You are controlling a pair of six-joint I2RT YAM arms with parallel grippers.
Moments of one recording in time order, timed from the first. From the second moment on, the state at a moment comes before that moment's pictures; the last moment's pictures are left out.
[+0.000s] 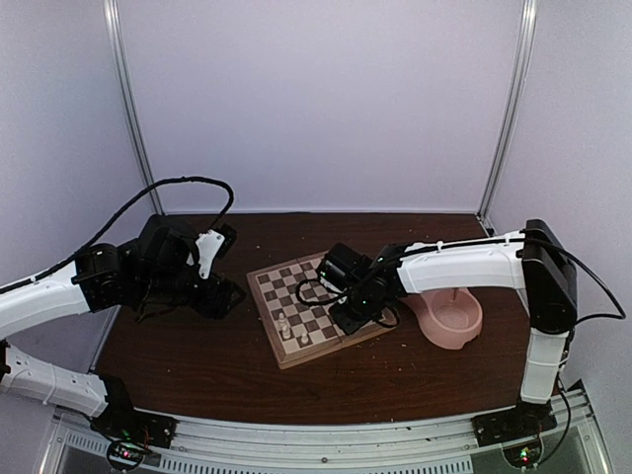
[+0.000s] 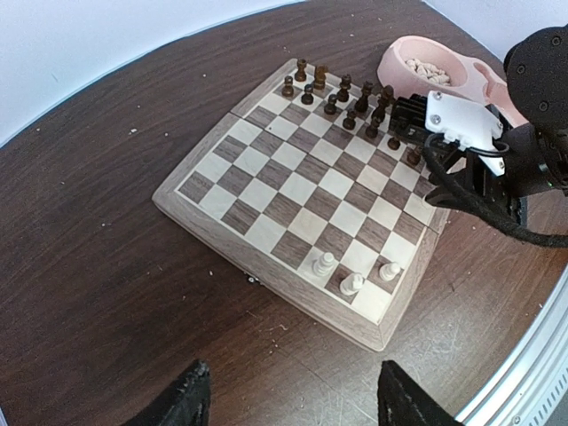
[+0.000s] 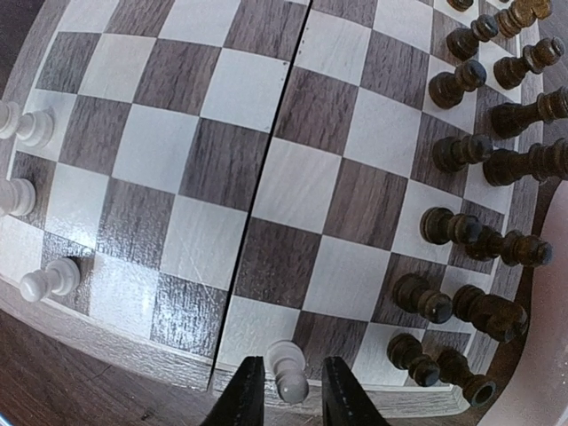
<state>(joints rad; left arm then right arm) -0.91 1.07 0.94 -0.61 -0.19 -0.26 0.99 1.92 1.40 -0.67 0.21 0.29</state>
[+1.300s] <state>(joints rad) -0.91 1.07 0.94 -0.61 -0.20 -0.26 0.99 1.94 1.42 -0.70 0.20 0.26</state>
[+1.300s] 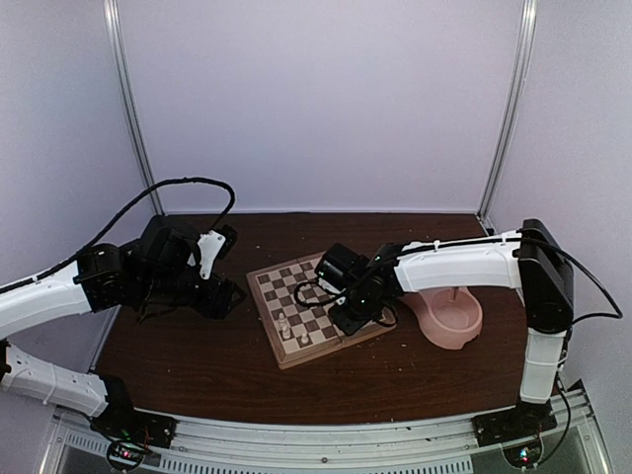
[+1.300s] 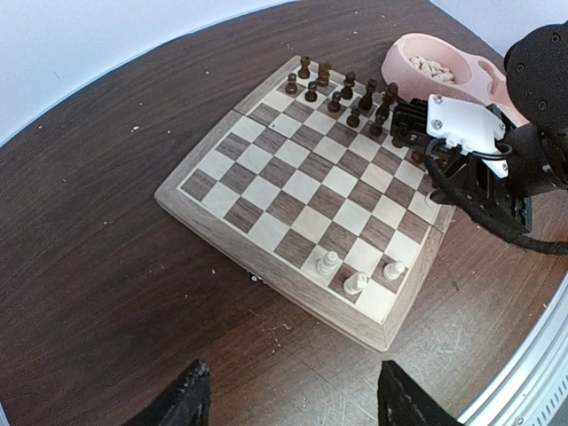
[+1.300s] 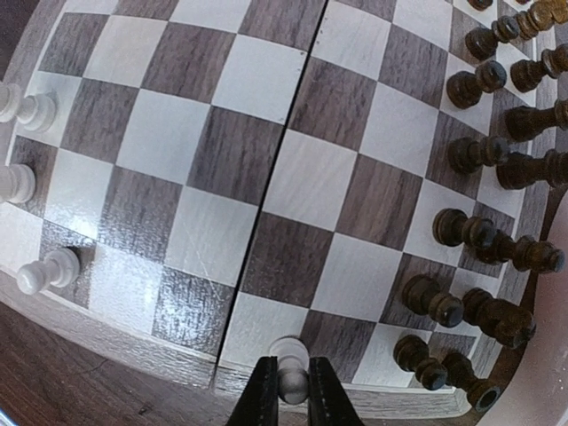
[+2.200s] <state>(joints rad) -0.91 1.03 0.94 -0.65 -0.28 -0.28 1.02 2.04 1.63 -0.57 -0.02 0.18</state>
